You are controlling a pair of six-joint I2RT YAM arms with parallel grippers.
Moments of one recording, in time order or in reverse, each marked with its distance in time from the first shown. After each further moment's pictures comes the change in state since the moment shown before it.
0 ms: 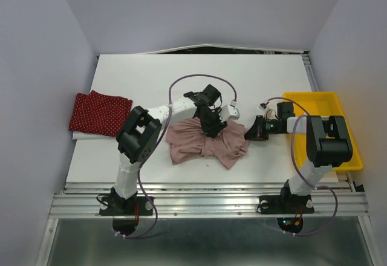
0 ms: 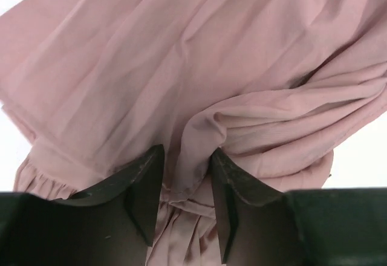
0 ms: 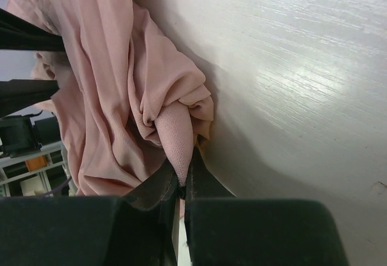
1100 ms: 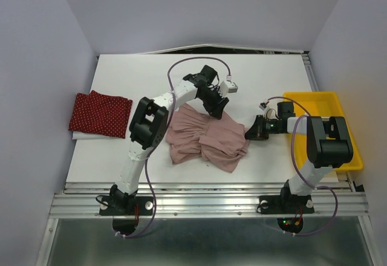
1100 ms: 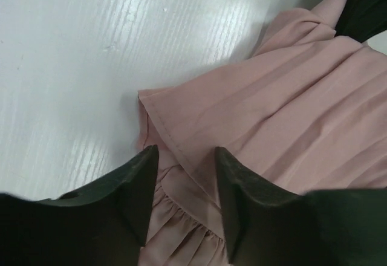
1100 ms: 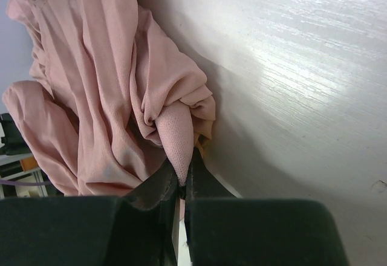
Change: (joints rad) left arm 0.129 0.268 0.419 -0.082 0.132 -0.169; right arm 0.000 -0.012 0.000 0.000 0.000 -0.012
